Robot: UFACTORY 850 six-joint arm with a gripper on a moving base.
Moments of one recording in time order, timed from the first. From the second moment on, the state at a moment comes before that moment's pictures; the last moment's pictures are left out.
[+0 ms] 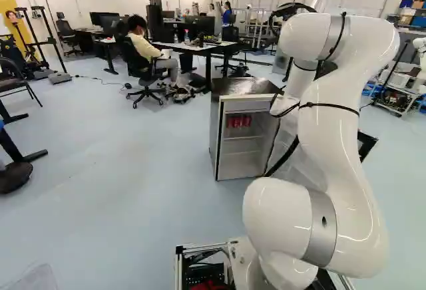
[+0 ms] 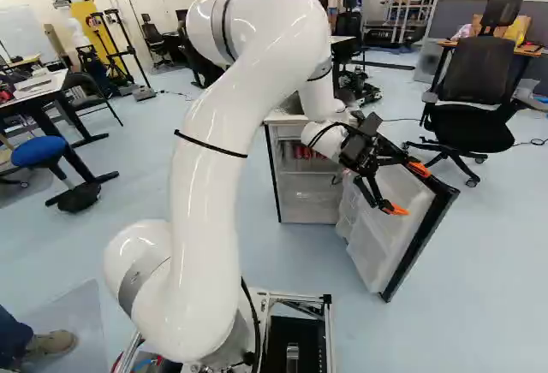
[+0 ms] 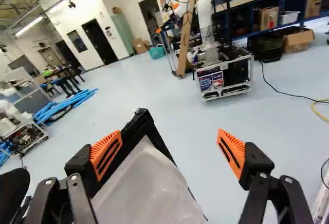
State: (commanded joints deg) arm -27.2 -40.4 -58.9 95.8 80.4 0.0
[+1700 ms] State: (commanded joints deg) arm -18.8 -20.2 -25.5 44.6 80.3 0.0
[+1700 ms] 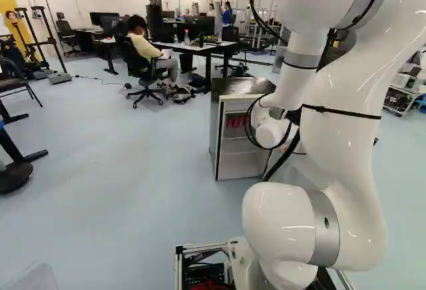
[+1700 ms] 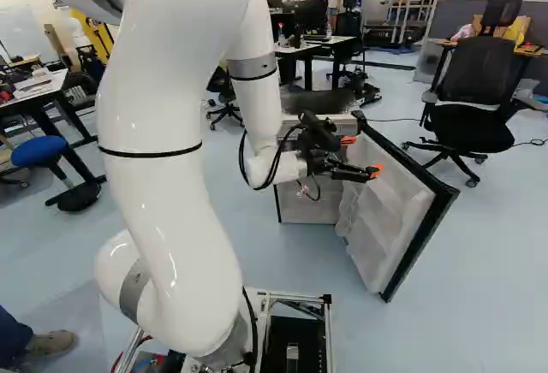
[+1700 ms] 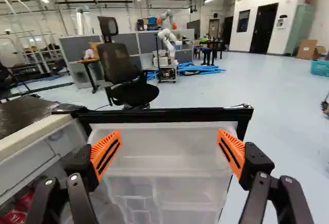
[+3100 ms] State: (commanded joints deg) arm -18.8 -23.6 -25.7 2.4 72.9 0.0
